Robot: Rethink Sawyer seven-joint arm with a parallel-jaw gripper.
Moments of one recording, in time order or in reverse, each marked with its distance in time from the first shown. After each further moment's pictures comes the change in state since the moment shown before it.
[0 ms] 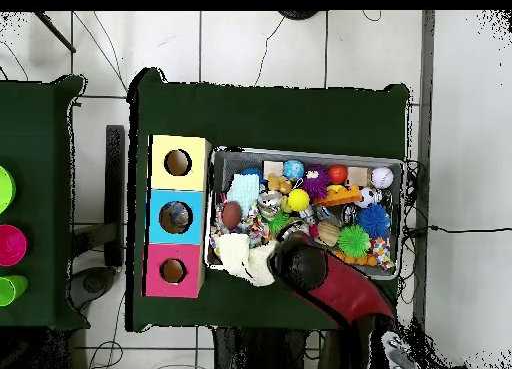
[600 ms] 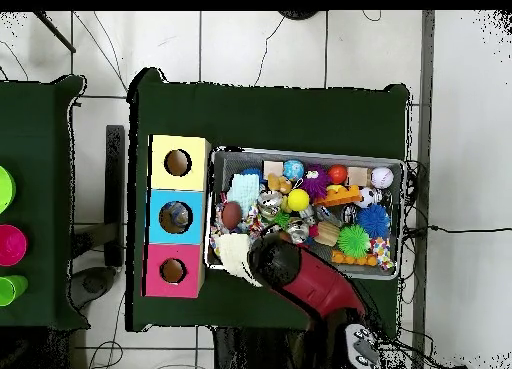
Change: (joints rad) arm 0.098 0.042 -0.048 0.000 0.104 0.000 0.103
